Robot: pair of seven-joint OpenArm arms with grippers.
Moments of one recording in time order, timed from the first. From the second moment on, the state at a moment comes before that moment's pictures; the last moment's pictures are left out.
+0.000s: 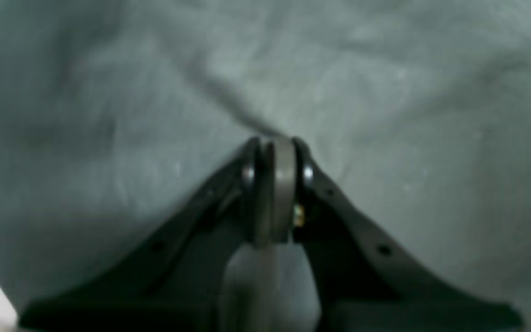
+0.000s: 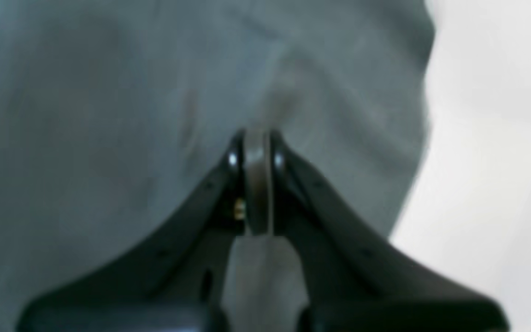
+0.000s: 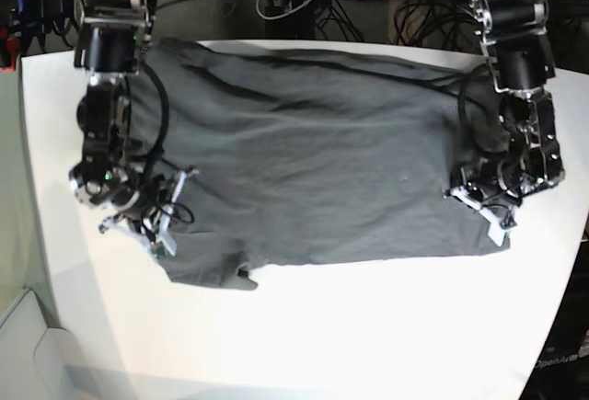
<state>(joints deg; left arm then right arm) -16.8 -16.8 -14.7 62.1 -26.6 -16.0 56.2 14.5 6.2 10.6 76.7 -7.3 40.1 -42.4</state>
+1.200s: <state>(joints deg) -15.4 -18.6 -13.9 61.1 -28.7 -16.9 54.4 13.4 12.8 -8.9 74.2 -6.3 40.1 -41.6</state>
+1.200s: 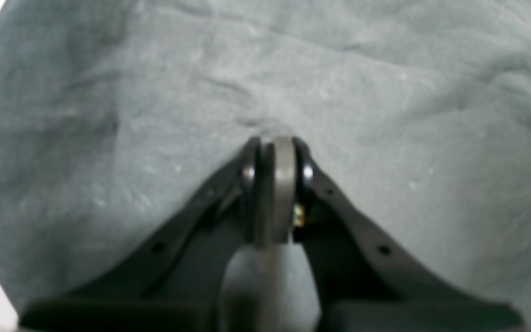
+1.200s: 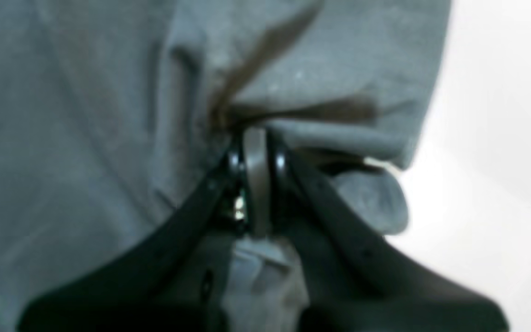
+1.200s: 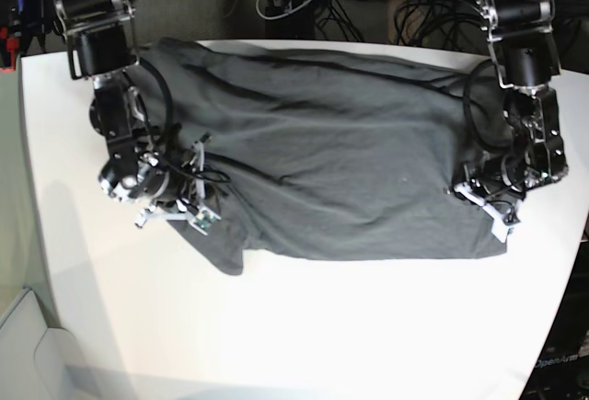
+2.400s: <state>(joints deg) -12.6 -19.1 -15.6 81.8 -33.0 -16.0 55.7 21.9 13.3 14.8 66.8 -7.3 33.8 -22.4</state>
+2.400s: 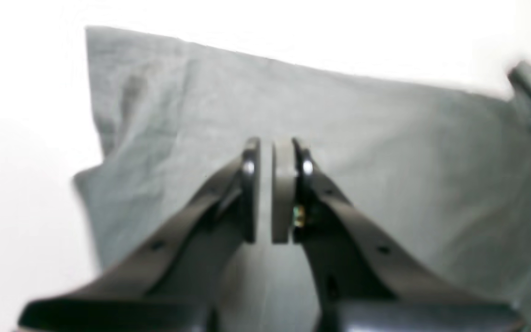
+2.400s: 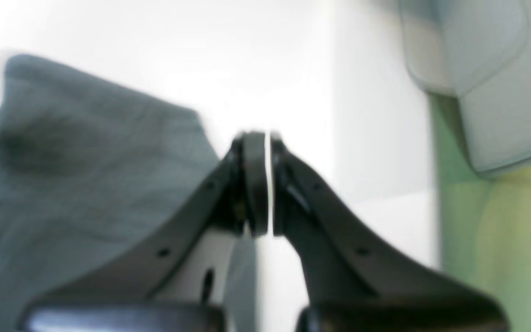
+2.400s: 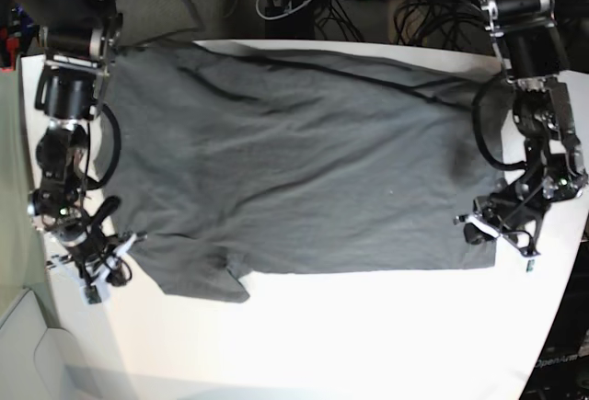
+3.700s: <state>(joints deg) -26.4 -13.8 -10.2 65.8 -24.0 -16.2 41.0 32.2 16.5 15.1 41.4 -7.0 24.2 -9.0</state>
